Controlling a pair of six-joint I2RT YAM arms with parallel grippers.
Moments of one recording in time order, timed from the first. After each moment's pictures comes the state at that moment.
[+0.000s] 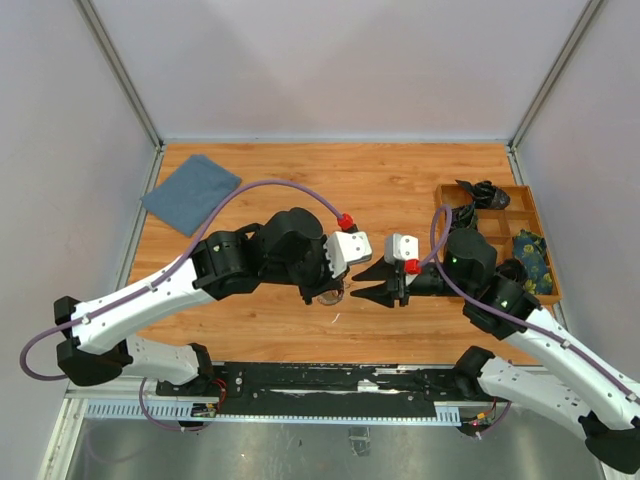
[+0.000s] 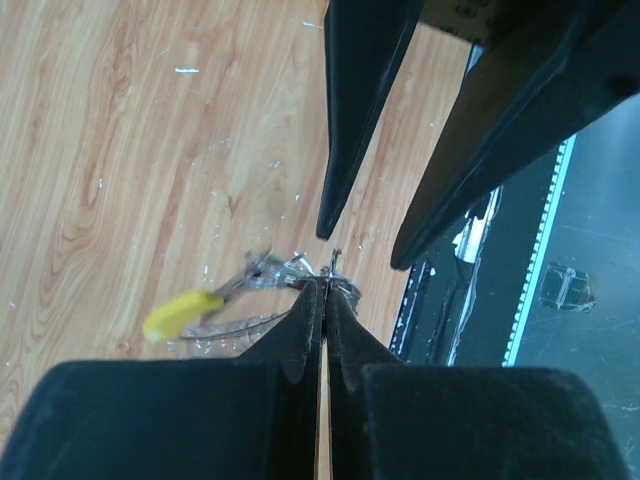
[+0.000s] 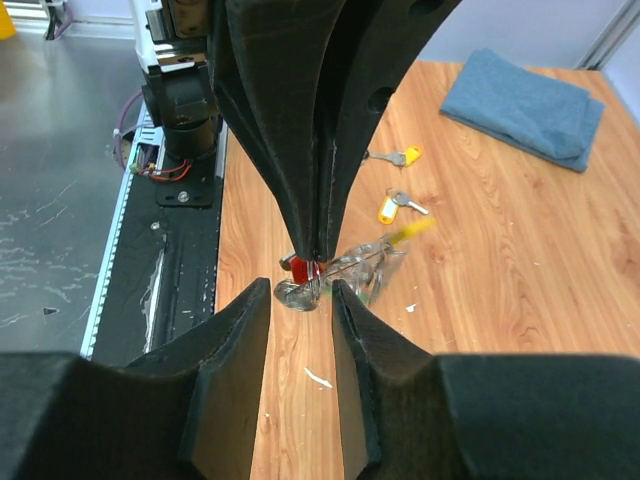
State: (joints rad) left arm -1.15 1.25 1.44 -0.84 0.09 0.11; right arm 0.79 0.75 0.84 -0.26 -0.69 -0.25
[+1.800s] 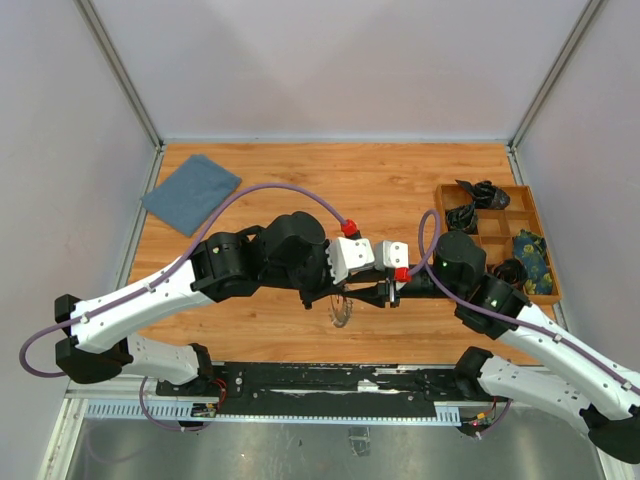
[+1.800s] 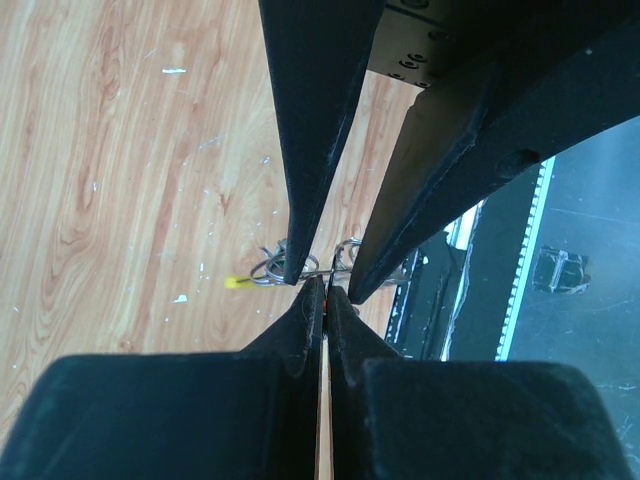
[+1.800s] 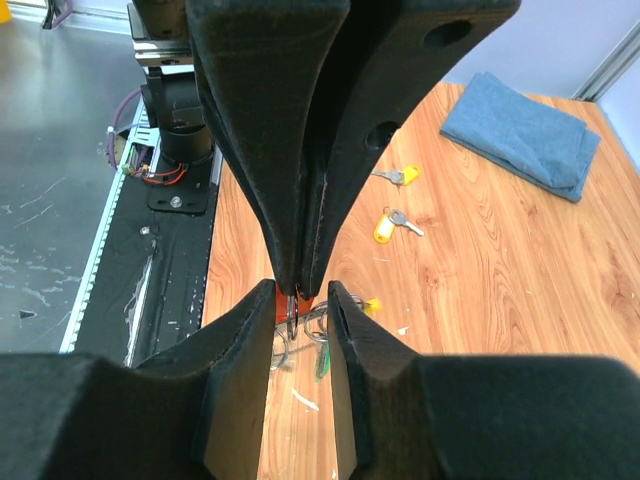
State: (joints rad) left arm -1.20 1.26 1.48 -0.88 0.08 0.12; right arm 0.88 0.81 0.82 -0.19 -0.63 -0.29
